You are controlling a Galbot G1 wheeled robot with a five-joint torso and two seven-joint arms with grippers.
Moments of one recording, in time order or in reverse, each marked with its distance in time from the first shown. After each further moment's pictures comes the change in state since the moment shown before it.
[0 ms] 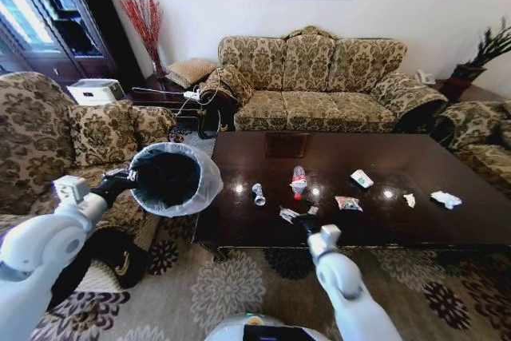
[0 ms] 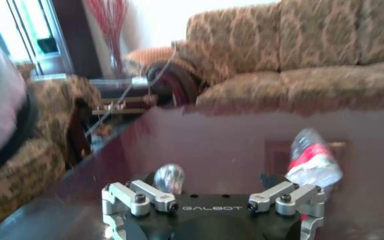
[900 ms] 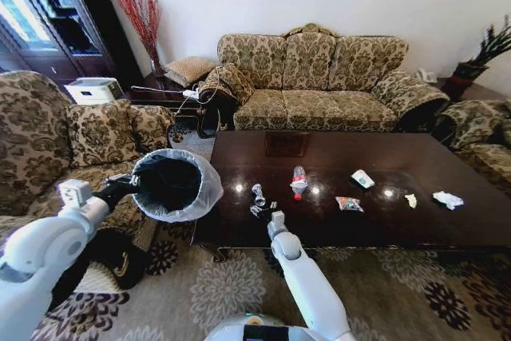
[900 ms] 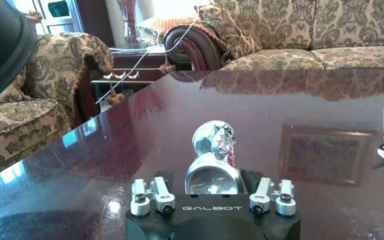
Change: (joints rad) left arm -0.001 0.002 0.030 0.031 -0.002 -0.019 0.013; right arm 0.240 0.170 -0.129 -0.446 -0.137 0.115 0.013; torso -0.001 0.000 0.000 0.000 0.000
